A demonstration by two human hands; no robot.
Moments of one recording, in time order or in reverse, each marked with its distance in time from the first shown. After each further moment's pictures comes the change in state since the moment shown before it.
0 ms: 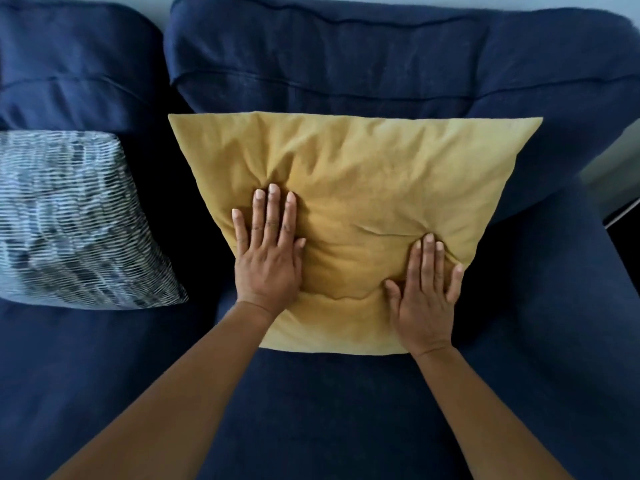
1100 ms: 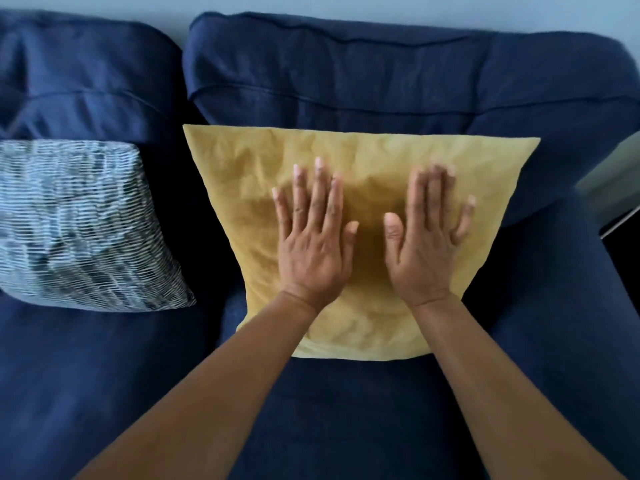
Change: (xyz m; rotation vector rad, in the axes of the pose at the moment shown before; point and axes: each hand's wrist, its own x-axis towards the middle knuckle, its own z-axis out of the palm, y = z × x) left_hand 0.038 0.055 -0.038 -0.187 0.117 0.059; right_hand 0.099 -0.042 -0.075 0.204 0.220 -0.034
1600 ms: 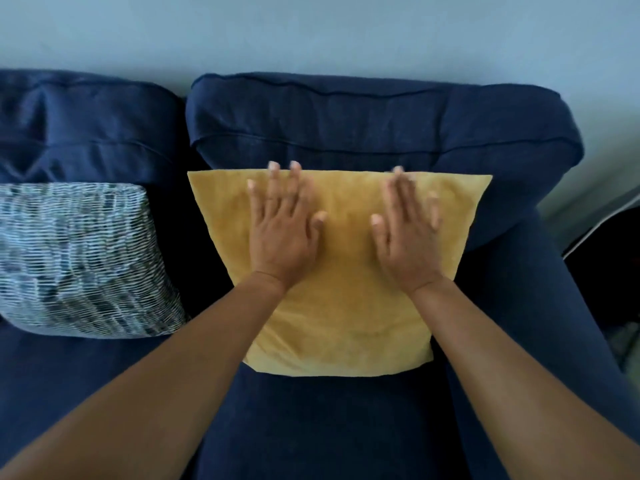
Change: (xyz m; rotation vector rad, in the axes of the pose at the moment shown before) left_hand 0.055 -0.030 -0.023 0.181 -0.257 -0.002; right_hand 0.048 0.015 -0.019 0.082 -0.291 -0.054
